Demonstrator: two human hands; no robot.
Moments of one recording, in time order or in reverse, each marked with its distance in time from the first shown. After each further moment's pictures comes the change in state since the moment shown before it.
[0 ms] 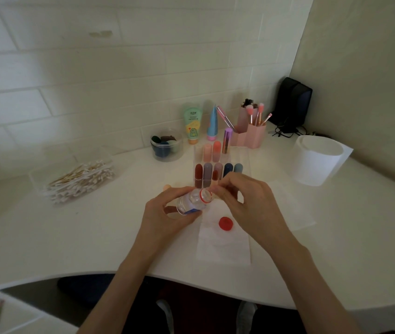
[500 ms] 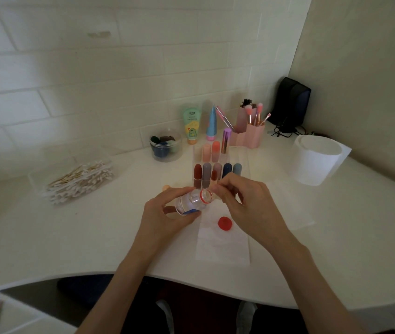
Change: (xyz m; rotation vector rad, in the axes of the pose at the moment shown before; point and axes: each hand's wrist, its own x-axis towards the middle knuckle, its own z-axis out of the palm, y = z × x) left_hand 0.001 -0.001 -0.001 0.035 -0.015 0.005; right_hand -0.001 -0.004 -0.004 0.073 -0.045 0.043
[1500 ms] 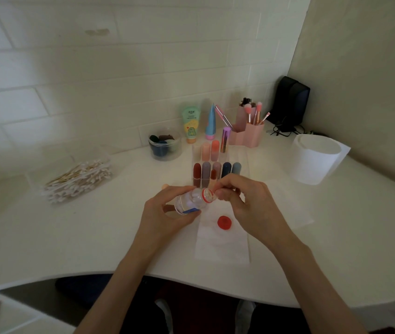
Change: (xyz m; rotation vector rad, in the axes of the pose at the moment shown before) left_hand 0.002 0.000 0.002 0.012 0.005 0.010; right_hand -0.001 0.003 -0.004 0.048 -0.083 0.079
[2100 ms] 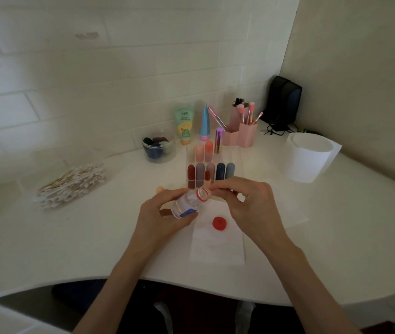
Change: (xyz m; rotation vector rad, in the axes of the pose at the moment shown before) left_hand 0.001 -0.003 0.002 0.045 -0.022 -0.033; right_hand -0.006 0.005 0.003 -0.040 0.257 -0.091
